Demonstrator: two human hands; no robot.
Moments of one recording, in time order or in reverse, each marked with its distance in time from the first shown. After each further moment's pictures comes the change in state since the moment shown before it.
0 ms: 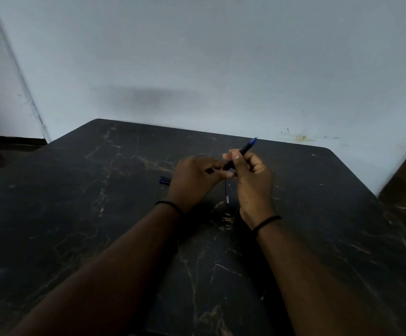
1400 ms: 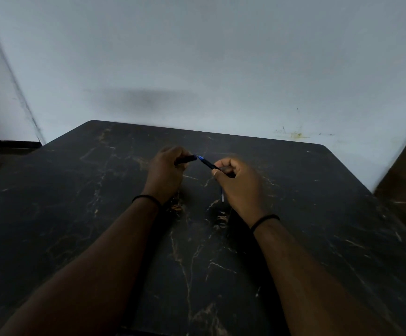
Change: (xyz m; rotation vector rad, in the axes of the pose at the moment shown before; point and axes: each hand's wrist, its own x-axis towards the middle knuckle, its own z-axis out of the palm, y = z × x) left_hand 0.011 -0.038 -0.021 0.208 0.054 -0.193; right_hand 0.007 0.013 -0.012 -0.640 -0.219 -0.121
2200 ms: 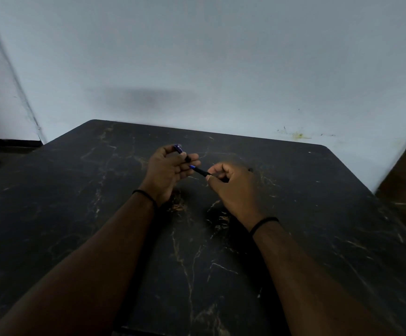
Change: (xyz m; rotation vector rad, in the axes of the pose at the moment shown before) left_hand -0.001 0.005 -0.005 -1.125 -0.116 -0.519; right_hand -0.002 0.004 0.012 -0.064 -0.054 -0.073
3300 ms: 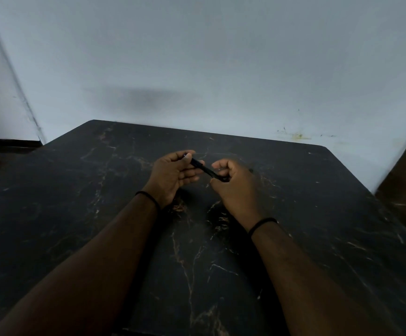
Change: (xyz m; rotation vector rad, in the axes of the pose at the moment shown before) left_hand 0.005 -0.011 0.002 0.023 -0.076 -0.070; right_hand -0.003 -0.005 -0.005 0.062 0.001 0.057
